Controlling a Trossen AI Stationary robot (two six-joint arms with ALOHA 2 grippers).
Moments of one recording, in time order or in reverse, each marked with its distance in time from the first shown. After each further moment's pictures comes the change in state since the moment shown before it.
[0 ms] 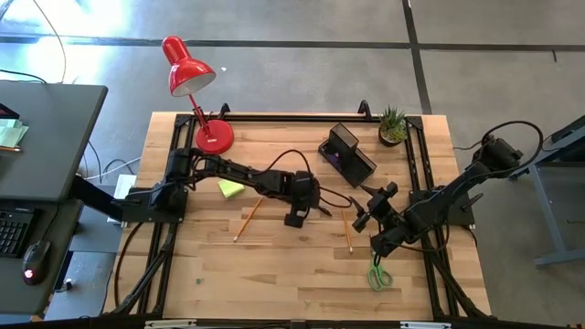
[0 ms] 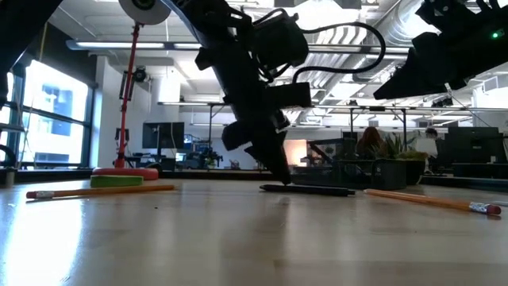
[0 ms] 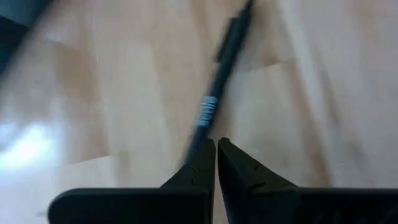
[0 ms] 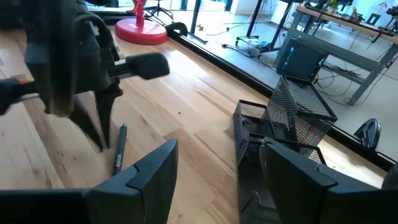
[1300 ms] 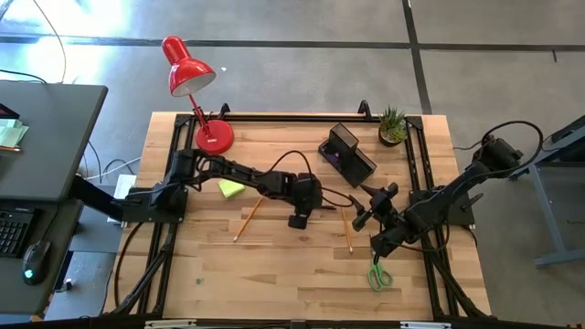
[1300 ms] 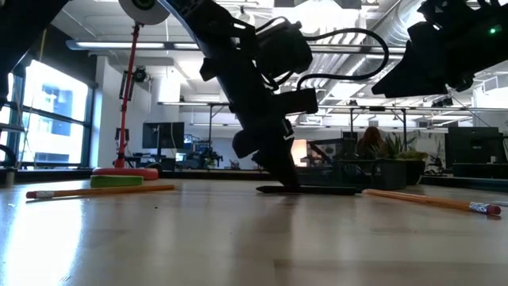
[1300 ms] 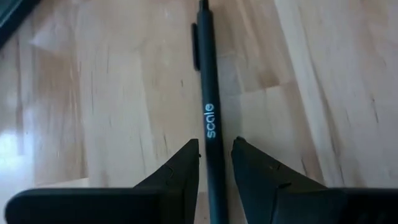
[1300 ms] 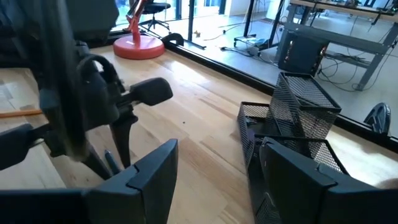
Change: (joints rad) left arm 0.003 0.038 0.000 0.076 0.054 -0.052; right arm 0.000 -0.001 0.000 0.020 0.026 0.113
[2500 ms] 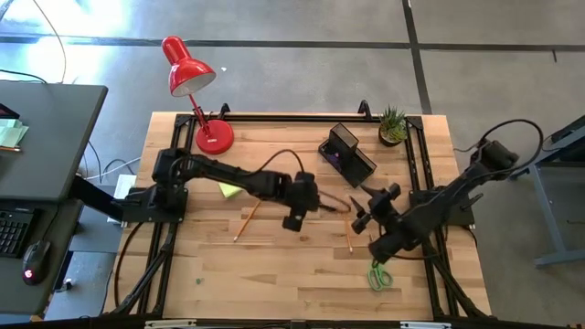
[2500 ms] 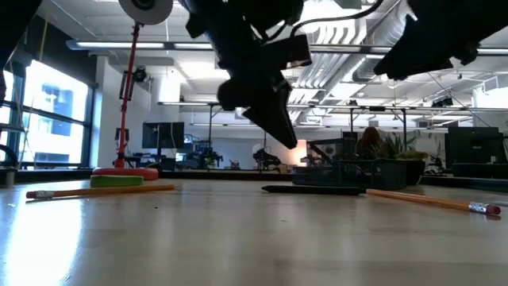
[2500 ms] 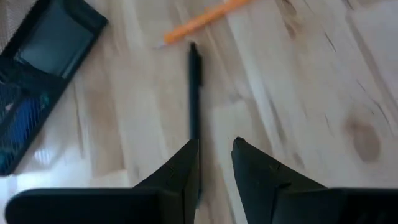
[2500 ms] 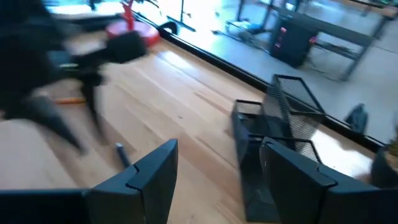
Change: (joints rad) left arm -0.058 -0.145 0.006 -0.104 -0.059 0.065; right arm 0.027 0.064 0.230 -0.433 -0.051 0.220
